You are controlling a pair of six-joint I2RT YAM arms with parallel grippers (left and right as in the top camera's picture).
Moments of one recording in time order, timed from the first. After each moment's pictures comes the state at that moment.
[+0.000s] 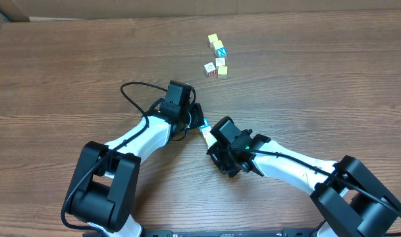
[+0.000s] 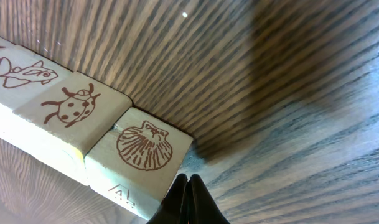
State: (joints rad) left arm -0.37 1.78 0.94 -0.19 0.17 -0.59; right arm 0.79 1.73 0.88 -0.31 -0.20 1.70
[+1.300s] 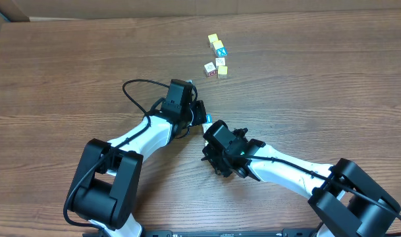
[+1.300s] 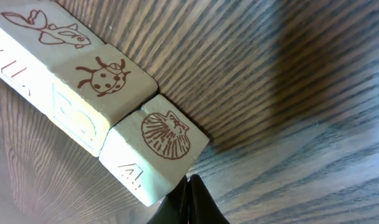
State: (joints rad) left arm -0.37 1.80 0.94 -0.10 0.19 -0.57; right arm 0.85 1.73 0.88 -0.24 -0.10 1.72
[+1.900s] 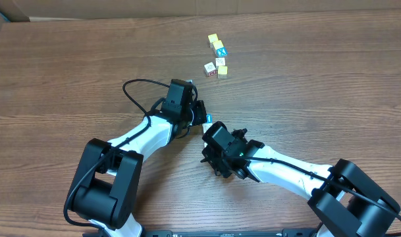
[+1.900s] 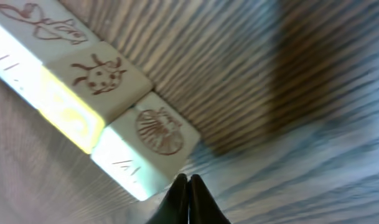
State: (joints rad) left arm -0.37 1.80 0.94 -0.10 0.19 -0.57; right arm 0.86 1.73 0.88 -0.26 -0.09 1.72
